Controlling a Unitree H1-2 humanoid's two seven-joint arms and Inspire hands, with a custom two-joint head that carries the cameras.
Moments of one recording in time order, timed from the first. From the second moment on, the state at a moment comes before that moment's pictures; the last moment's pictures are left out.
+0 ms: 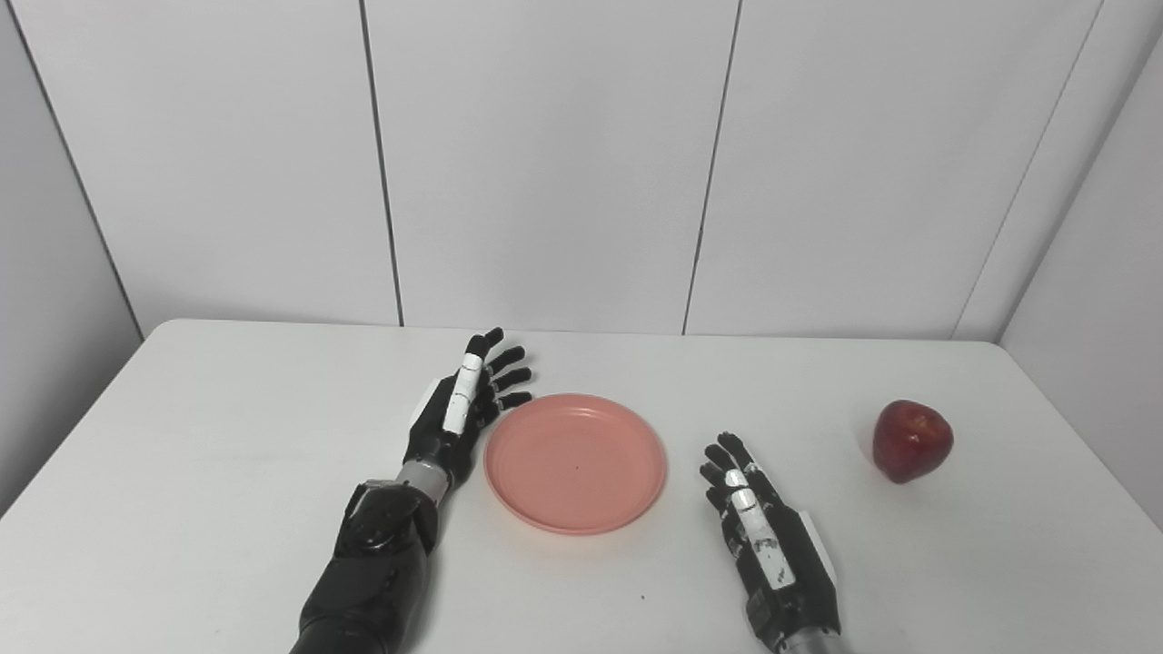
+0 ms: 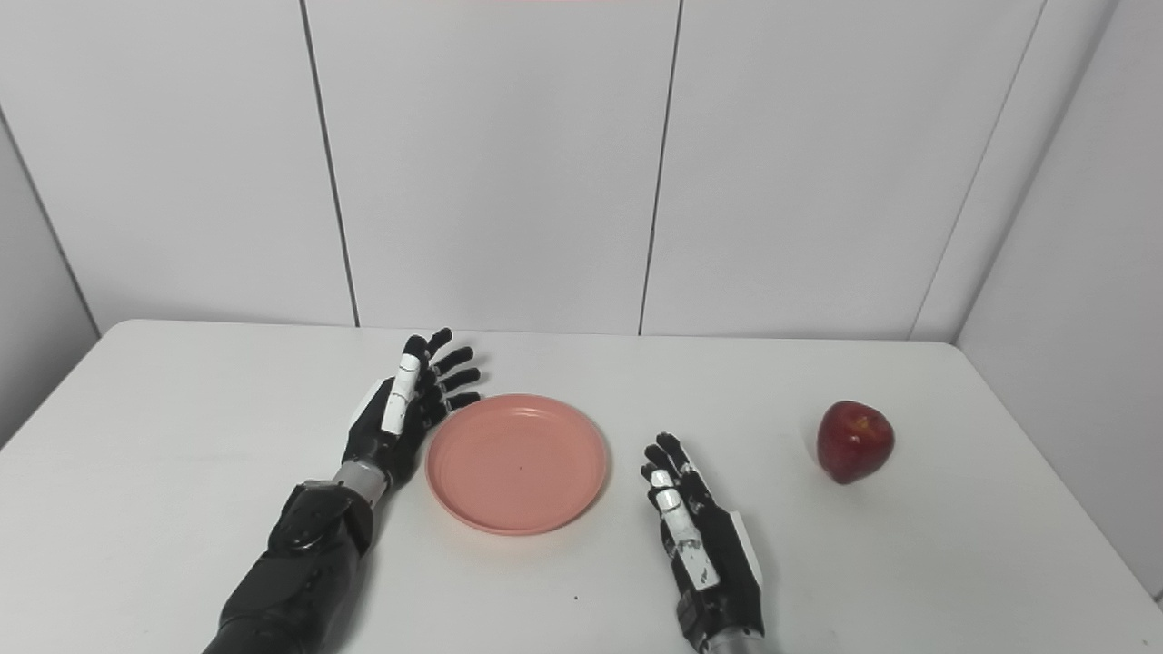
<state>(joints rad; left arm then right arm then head) -0.67 0.01 0.07 1.04 -0.17 -0.29 -0.22 -0.02 0.07 -0.05 -0.05 0.22 0.09 0.08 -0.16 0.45</state>
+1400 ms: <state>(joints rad) -0.73 0.07 0.09 1.16 -0.17 -0.33 -0.29 -0.11 -0.03 -0.06 -0.08 -0.13 -0.02 -0.07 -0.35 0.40</state>
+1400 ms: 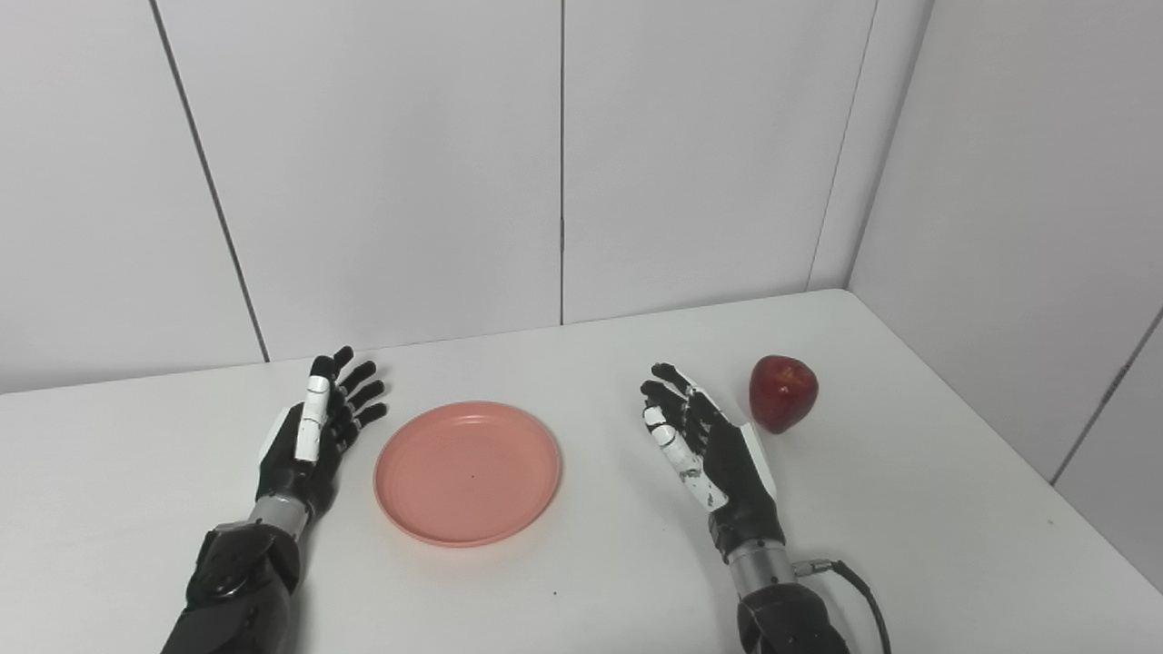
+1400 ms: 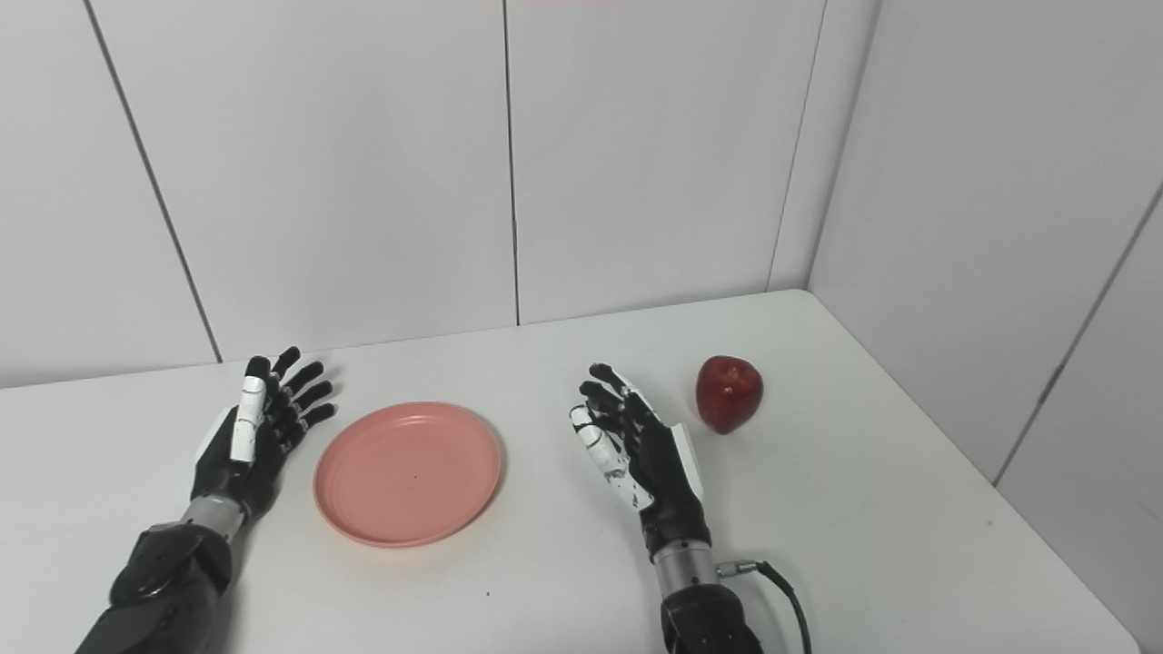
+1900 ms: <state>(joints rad) -0.74 0.07 0.10 1.17 -0.17 -0.33 -0.29 -0.21 -0.13 -0.08 -0.10 -0.25 -0.02 -0.12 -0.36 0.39</state>
